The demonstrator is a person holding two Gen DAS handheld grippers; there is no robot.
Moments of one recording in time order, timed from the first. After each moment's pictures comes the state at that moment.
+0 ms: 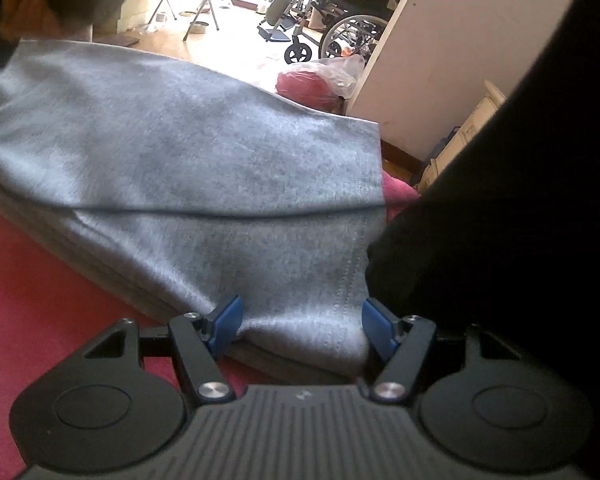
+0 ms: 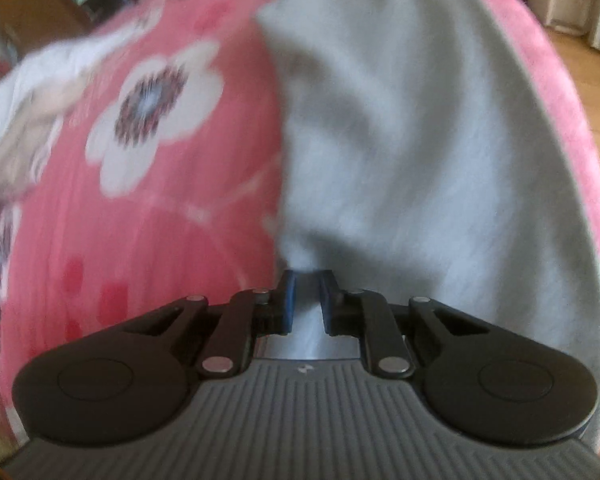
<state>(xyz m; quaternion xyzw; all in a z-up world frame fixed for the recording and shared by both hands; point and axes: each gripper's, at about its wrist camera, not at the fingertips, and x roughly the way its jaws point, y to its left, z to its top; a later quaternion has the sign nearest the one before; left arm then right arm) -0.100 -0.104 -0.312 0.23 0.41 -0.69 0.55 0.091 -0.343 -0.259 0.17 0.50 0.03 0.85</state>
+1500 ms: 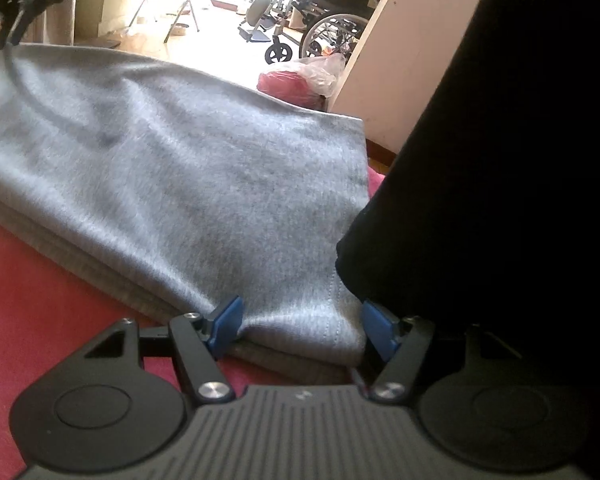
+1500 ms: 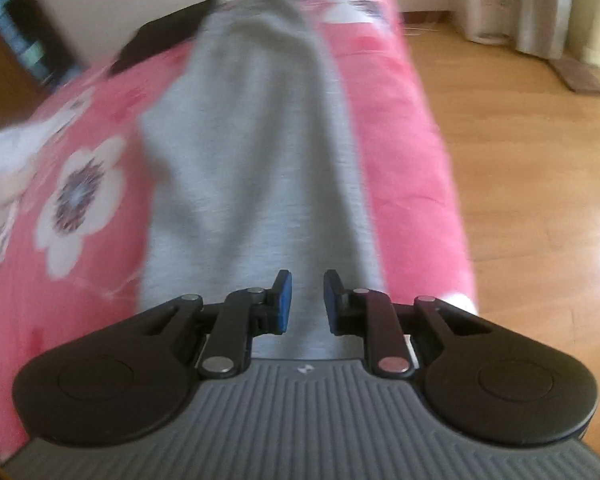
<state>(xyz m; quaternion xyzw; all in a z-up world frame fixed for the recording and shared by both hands) -0.098 -0.104 -0.314 0.23 0.41 -0.71 0.53 0.071 -0.445 -0.233 0.17 0.47 -0.05 0.87</state>
